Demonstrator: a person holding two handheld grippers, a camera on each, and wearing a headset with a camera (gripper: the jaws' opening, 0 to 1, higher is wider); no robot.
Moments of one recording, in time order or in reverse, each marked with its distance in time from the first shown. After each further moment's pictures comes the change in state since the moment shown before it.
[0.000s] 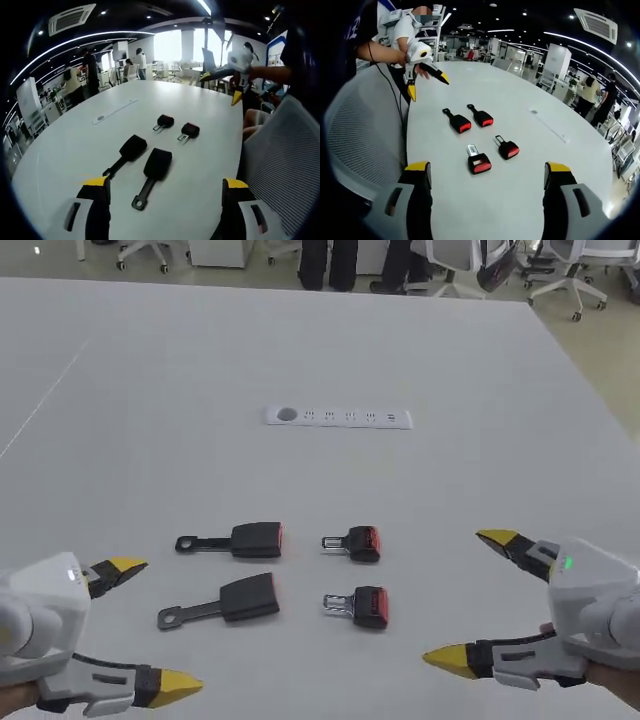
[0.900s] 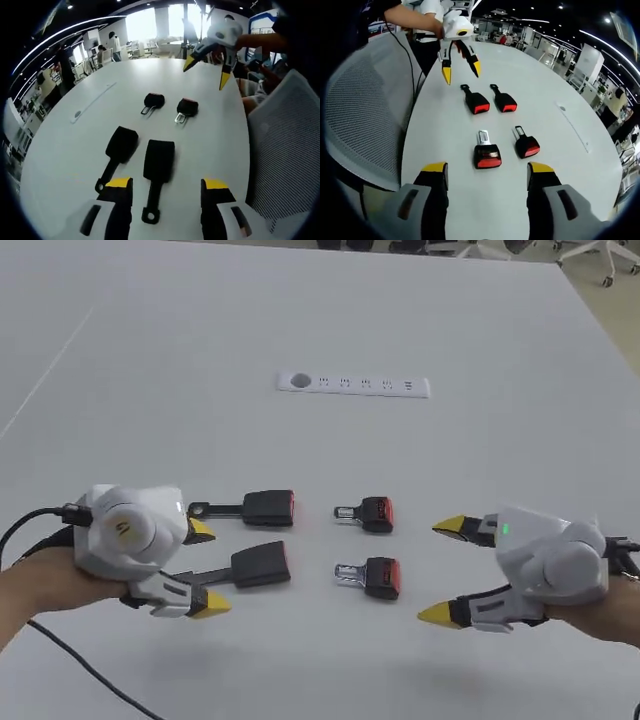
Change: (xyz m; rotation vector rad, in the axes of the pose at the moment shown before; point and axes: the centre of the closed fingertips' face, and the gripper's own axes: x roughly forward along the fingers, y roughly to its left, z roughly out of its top) left arm 0.055 0.017 -0.014 0.169 0.230 -0.131; right arm 0.057 0.011 -0.031 -0.178 0.133 0.208
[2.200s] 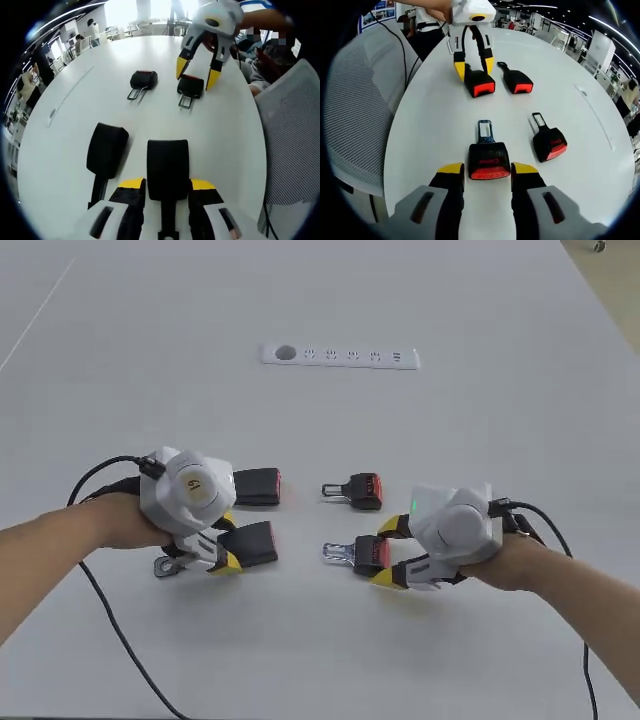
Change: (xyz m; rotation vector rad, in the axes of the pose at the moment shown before) left arm 0.063 0.012 -0.004 0.086 0.164 -0.124; right arm 0.074 0.000 -0.024 0.032 0.111 0.118
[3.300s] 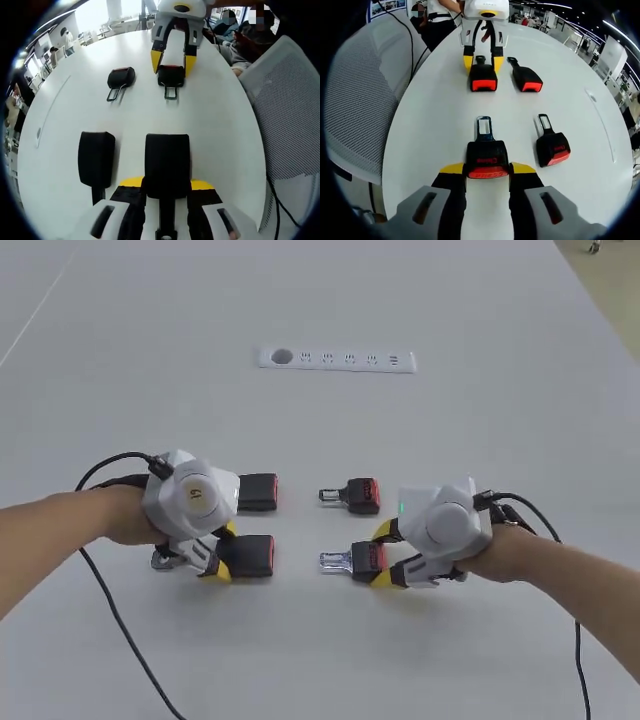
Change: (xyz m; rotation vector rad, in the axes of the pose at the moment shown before) left arm 0.006 -0.005 -0.007 0.187 0.066 -0.109; right arm 0.001 0.003 -0.005 -0.093 0.061 0.067
